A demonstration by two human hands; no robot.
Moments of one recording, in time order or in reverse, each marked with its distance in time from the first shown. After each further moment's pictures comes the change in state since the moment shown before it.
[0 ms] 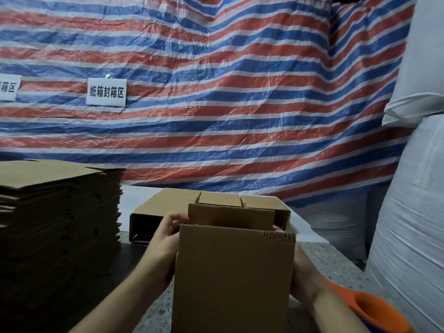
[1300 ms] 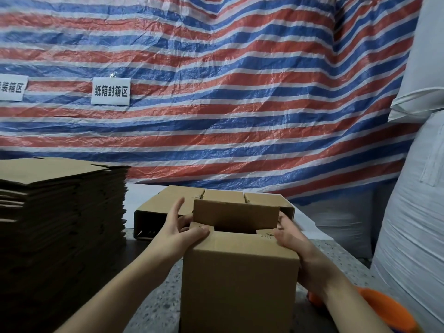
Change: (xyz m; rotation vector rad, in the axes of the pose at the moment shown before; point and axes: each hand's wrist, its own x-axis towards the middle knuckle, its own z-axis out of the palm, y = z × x) left_hand 0.001 0.012 -0.004 0.256 -0.094 -0.030; right_hand -0.008 -0.023 -0.006 -0.027 -0.263 -0.019
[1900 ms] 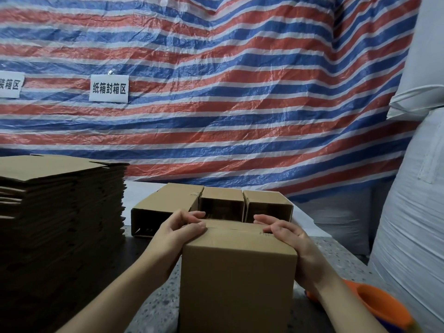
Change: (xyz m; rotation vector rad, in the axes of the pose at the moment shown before) left_hand -0.001 -0.010 0.002 -0.138 0.003 0.020; right_hand 0.003 0.010 -0.004 0.010 0.148 -0.105
